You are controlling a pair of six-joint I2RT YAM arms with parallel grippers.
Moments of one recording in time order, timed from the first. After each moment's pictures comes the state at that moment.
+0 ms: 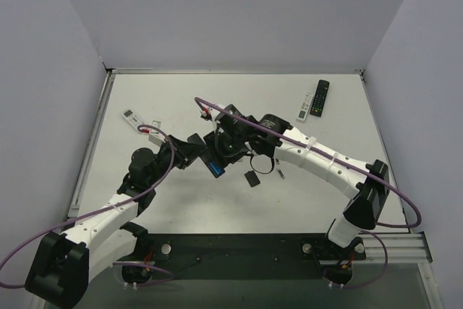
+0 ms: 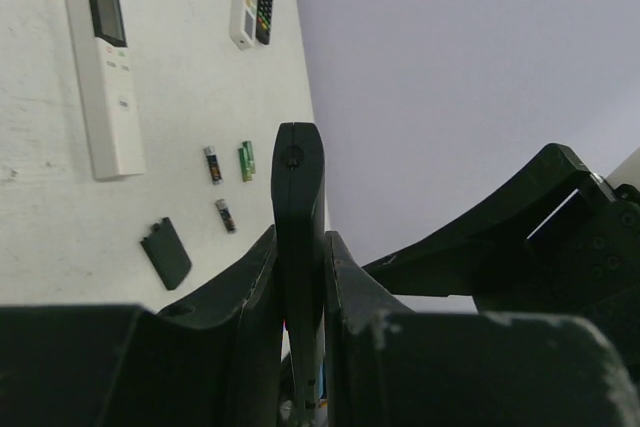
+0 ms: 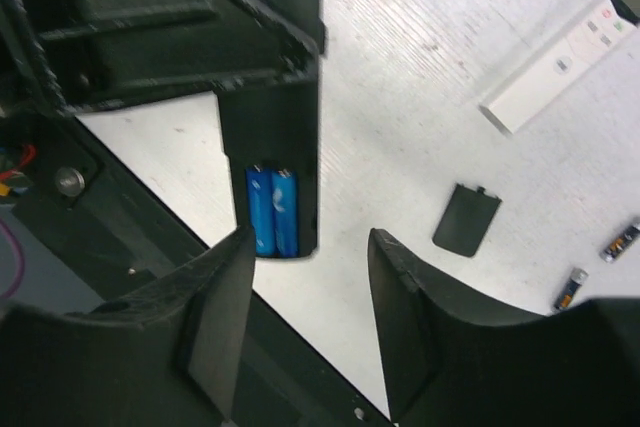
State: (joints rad) left arm -0.41 0.95 0.32 0.58 0.32 -1.28; right arm 0.98 1.66 1.61 -0.86 -0.02 0.27
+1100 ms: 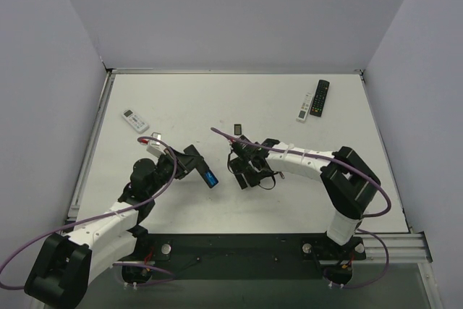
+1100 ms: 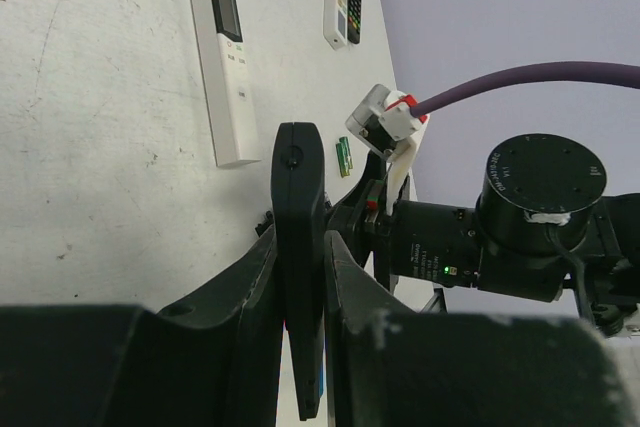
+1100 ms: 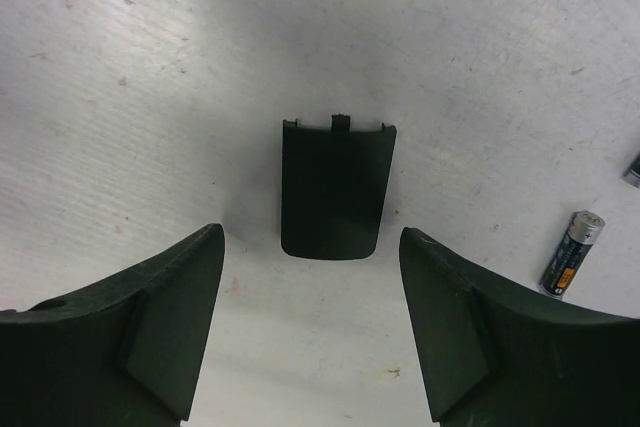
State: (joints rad) left arm -0.41 0.92 0.18 0.60 0.24 -1.06; right arm 0.86 1.72 1.04 -0.58 0.13 0.31
